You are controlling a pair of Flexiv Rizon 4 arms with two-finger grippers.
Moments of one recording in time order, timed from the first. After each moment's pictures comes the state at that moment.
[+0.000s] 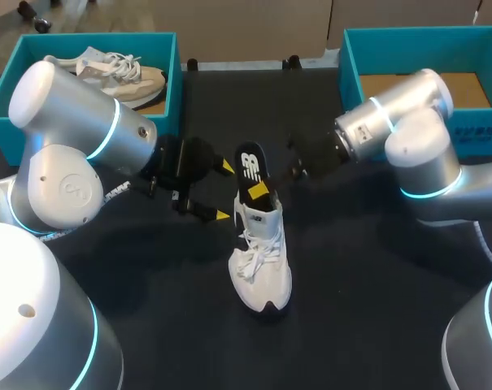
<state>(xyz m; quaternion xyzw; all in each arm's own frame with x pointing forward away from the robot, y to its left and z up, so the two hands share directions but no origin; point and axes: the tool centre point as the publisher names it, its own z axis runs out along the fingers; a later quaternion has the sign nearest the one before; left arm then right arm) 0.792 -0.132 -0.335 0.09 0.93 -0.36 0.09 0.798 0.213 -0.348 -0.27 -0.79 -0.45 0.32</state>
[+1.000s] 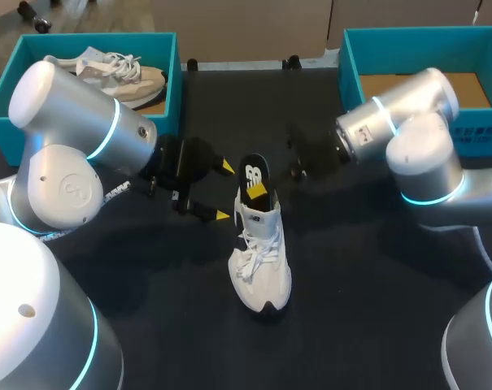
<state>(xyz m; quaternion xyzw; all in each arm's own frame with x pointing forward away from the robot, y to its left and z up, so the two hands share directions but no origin) 0.792 -0.132 -0.335 0.09 0.93 -0.36 0.09 0.799 0.215 -0.338 -0.26 -0.80 -0.46 0.28</state>
